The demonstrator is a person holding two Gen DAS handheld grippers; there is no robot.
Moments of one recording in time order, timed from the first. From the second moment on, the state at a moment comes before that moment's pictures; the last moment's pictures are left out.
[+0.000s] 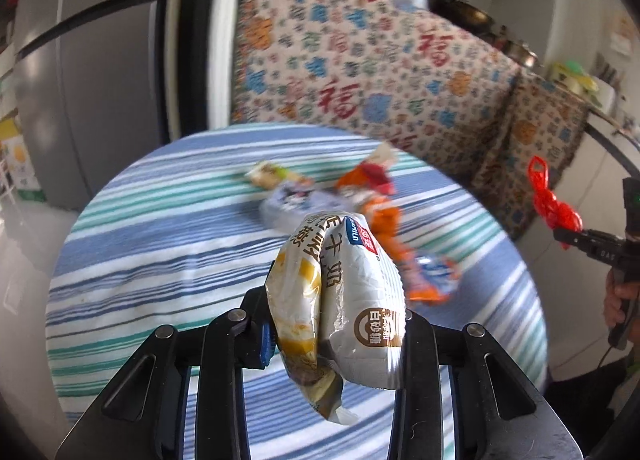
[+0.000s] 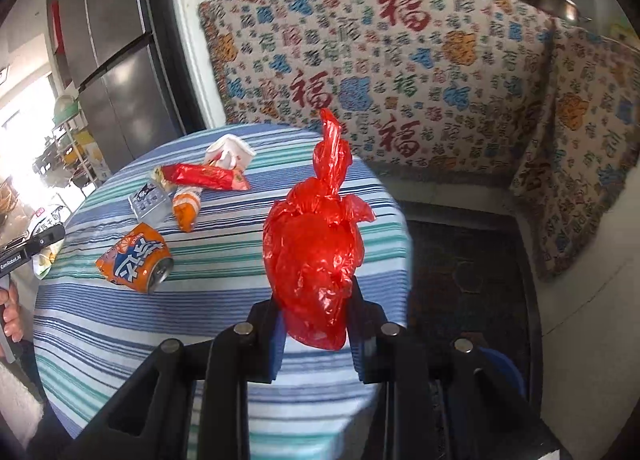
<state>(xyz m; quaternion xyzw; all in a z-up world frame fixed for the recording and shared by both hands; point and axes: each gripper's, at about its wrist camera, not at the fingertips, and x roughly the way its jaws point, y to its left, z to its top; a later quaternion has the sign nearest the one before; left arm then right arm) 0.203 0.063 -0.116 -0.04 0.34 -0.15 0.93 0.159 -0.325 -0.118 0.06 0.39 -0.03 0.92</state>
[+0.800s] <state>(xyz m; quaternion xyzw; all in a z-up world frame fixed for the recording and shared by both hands) 0.168 -0.325 -0.133 0.06 0.37 -0.44 0.81 -0.001 -0.512 -0.178 0.14 0.45 -0.19 0.86</state>
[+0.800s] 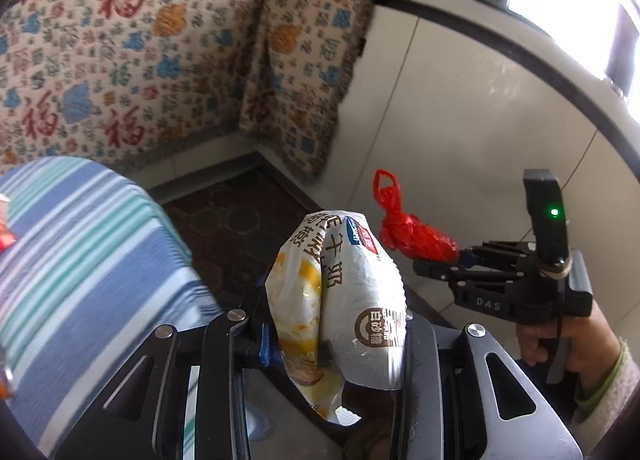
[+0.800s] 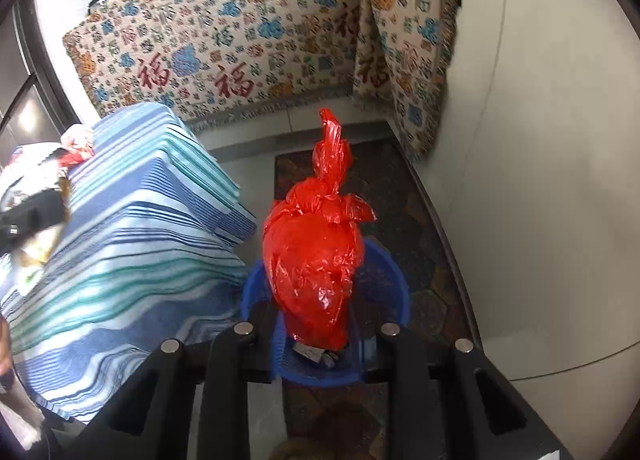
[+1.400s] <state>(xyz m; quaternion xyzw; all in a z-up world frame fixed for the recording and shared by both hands) 0.203 -0.432 -0.215 0.06 0.43 -0.44 0.79 -0.001 -0.550 -0.237 0.15 0.49 -0.18 0.84</state>
